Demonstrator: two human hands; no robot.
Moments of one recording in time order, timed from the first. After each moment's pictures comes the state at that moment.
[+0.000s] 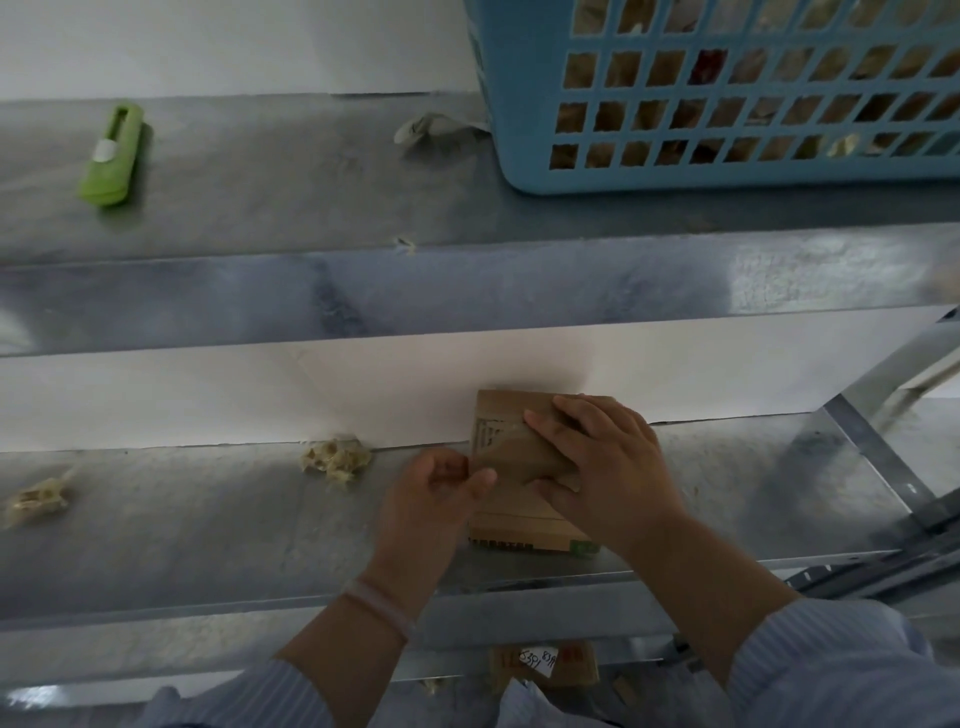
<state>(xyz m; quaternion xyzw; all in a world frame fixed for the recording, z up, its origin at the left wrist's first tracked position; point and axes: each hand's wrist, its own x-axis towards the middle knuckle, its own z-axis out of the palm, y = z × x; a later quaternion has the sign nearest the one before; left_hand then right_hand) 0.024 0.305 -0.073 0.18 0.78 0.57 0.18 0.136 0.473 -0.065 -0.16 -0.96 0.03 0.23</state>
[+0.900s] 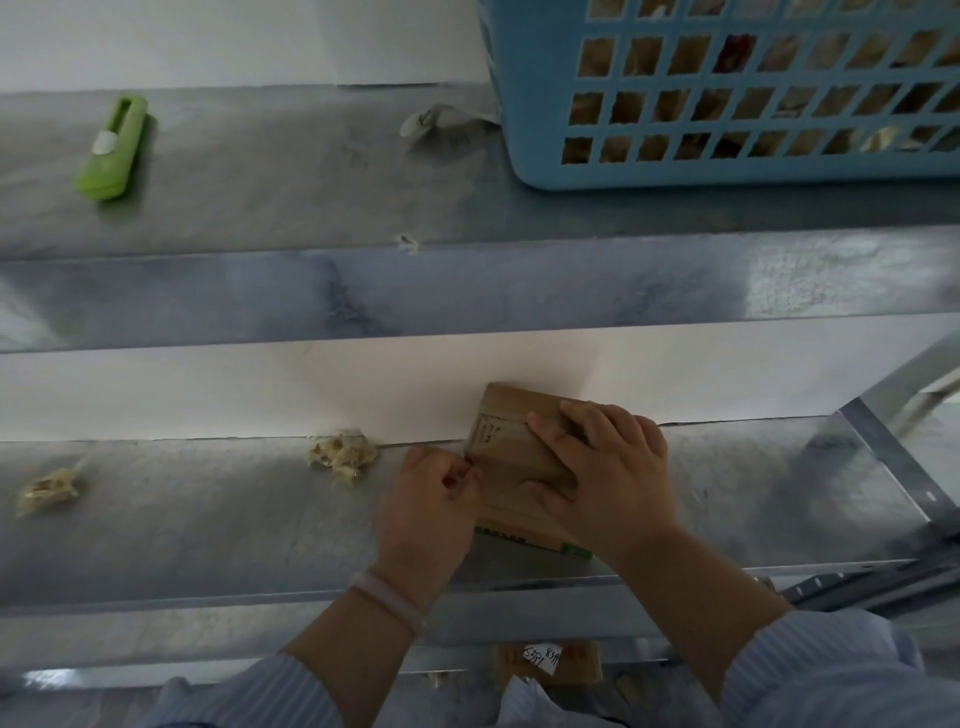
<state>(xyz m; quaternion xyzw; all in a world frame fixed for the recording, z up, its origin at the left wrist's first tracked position) 0.016 0.305 -0.078 0.28 0.87 0.39 0.04 0.134 0.464 -0.071 -0.19 -0.95 0.00 0.24</state>
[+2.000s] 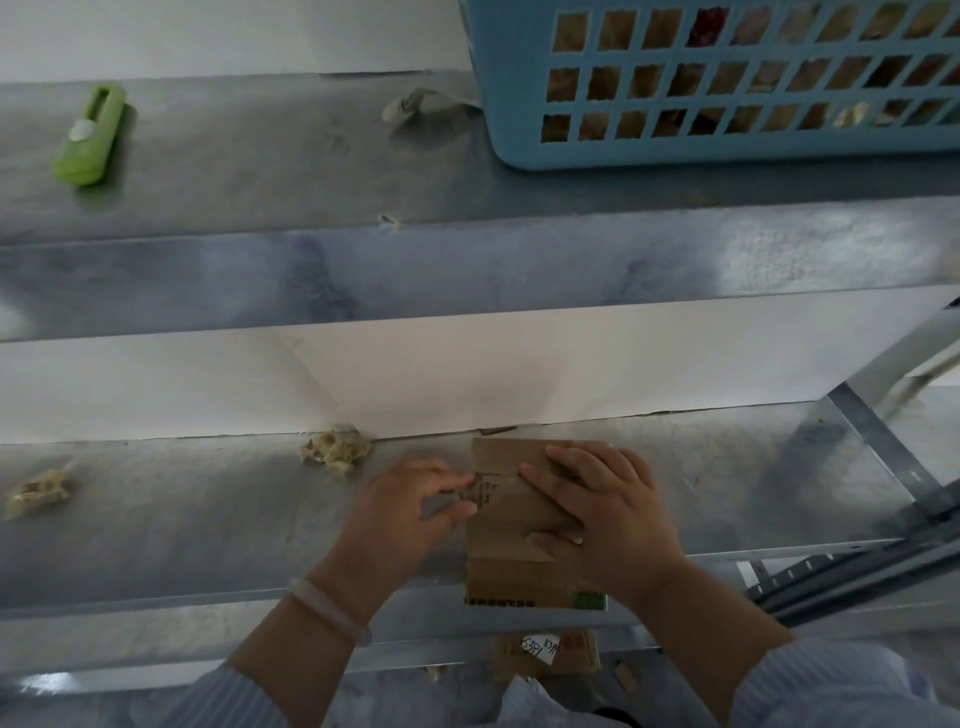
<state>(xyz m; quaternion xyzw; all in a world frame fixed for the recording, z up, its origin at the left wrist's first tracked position) -0.001 0.271 -0.075 0.47 0.81 0.34 0.07 0.167 0.458 -0.106 -0.12 -0.97 0.07 0.21</state>
